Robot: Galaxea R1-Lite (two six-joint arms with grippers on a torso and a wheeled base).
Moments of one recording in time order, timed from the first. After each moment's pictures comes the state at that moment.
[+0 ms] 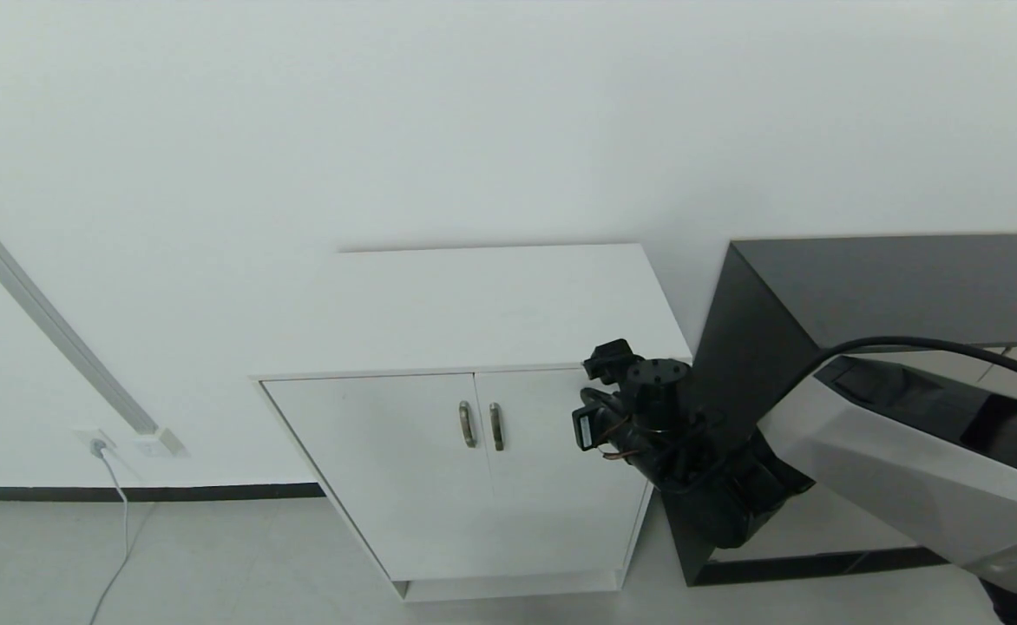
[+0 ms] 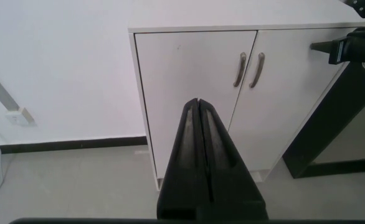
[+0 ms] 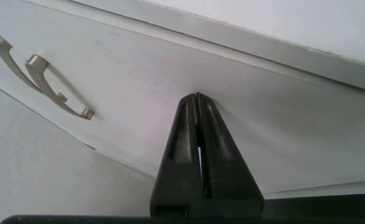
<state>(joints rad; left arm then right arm) 0.00 0.00 0.00 0.00 0.00 0.00 0.65 2.37 -1.21 -0.97 -0.23 -0.01</state>
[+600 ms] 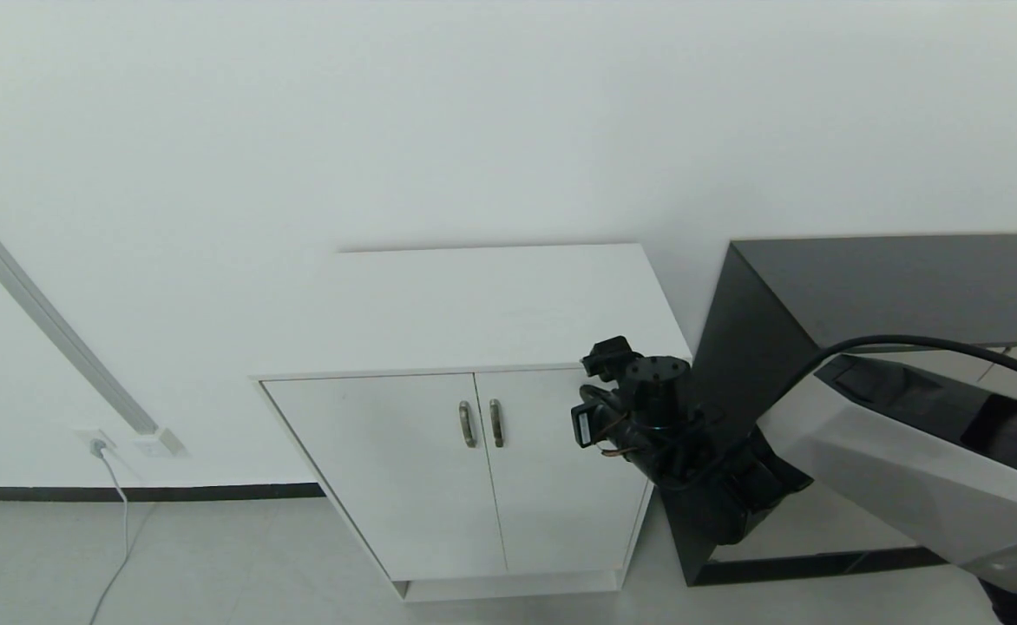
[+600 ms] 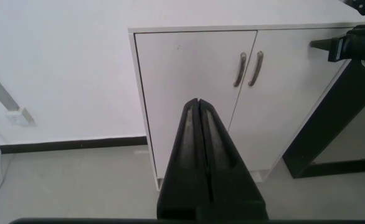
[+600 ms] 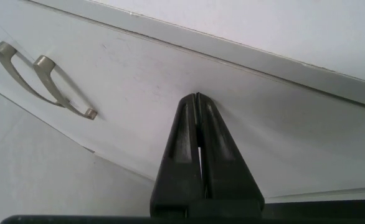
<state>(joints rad) 0.00 0.00 0.00 0.00 0.00 0.00 0.65 2.37 -1.23 -0.96 -0.24 -0.01</state>
